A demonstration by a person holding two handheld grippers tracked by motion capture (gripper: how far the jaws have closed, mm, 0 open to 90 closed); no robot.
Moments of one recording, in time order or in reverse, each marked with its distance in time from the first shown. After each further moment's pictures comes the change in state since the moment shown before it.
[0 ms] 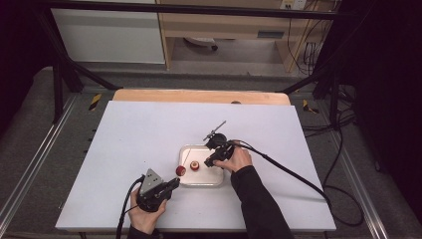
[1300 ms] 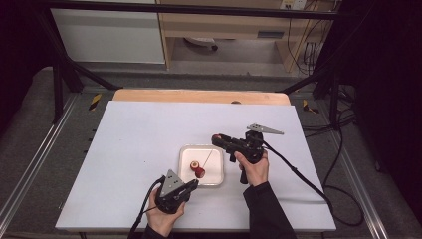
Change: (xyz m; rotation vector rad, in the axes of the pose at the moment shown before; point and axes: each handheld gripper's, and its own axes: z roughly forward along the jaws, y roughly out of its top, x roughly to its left) left arm -0.043 0.017 0.022 -0.010 -0.061 0.053; right arm -0.005 -0.057 -0.073 -0.832 0.243 0.374
